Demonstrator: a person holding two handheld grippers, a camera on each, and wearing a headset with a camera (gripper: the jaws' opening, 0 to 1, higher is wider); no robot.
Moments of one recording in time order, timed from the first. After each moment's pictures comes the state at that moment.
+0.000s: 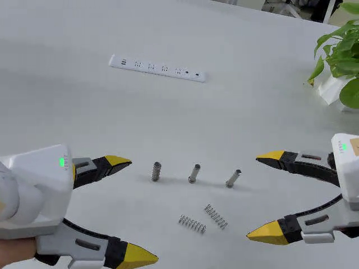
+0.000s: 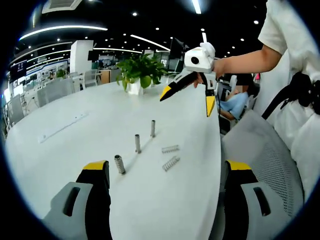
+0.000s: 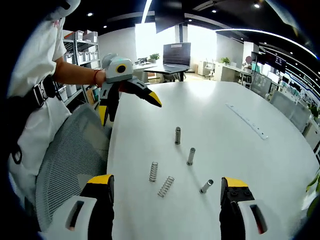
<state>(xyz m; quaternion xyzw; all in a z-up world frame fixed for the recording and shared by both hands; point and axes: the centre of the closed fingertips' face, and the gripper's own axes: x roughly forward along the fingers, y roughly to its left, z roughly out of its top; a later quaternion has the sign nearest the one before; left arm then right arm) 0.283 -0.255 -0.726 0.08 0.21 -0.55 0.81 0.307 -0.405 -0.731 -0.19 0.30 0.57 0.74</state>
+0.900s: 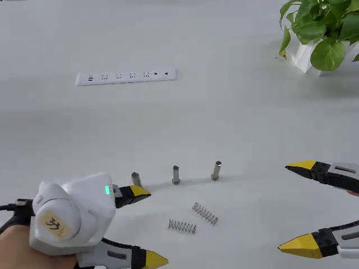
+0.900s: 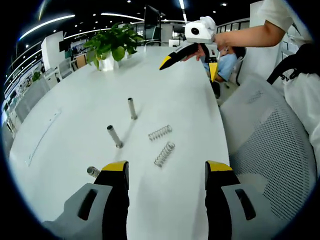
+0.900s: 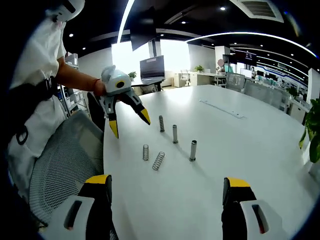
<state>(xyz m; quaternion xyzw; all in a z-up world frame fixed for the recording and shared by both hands) 0.288 -0.304 -0.790 0.23 0.30 -0.59 0.72 0.282 -0.475 -0.749 -0.11 0.27 0.51 0.81</state>
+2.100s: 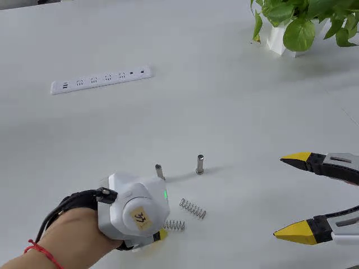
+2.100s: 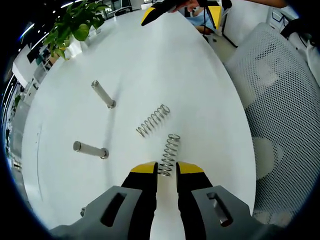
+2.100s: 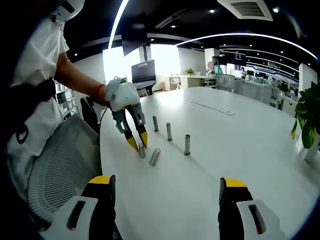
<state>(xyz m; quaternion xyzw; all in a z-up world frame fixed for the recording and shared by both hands) 0.291 -0.331 -0.846 0.39 0.35 -0.60 0.61 0.274 -0.492 -0.756 -0.08 0.26 0.47 0.84</state>
